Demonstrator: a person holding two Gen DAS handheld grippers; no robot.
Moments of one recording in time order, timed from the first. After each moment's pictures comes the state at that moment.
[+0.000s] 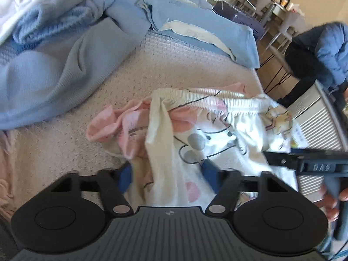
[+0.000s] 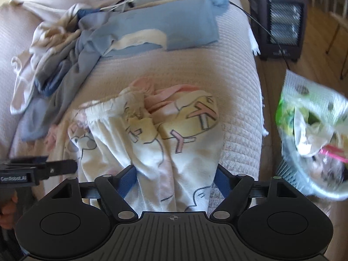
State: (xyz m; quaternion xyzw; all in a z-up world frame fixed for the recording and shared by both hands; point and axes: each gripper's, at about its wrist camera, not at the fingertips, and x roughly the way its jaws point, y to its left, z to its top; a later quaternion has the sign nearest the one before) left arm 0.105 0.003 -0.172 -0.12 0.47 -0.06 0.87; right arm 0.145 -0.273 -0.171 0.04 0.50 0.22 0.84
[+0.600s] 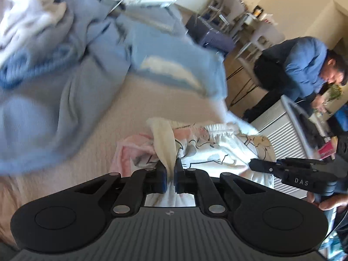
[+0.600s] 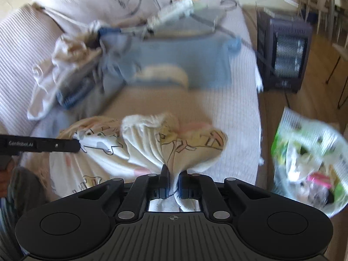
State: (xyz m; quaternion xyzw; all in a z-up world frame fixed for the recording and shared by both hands) left arm 0.134 0.042 -0.101 -0.17 0.43 -0.15 0.87; right arm 0.128 -0.268 -0.102 0.02 0.43 0.23 0.87
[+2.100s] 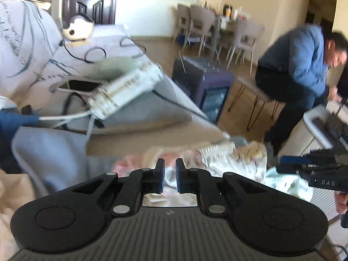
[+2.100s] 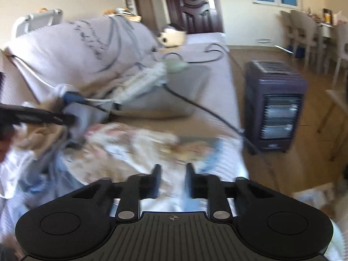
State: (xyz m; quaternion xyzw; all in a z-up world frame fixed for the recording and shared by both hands) left arm 0.360 0.024 -0.035 0.01 0.36 -0.17 0.92; right arm 0.296 -0.250 -0.066 0.03 0.33 0.20 0.92
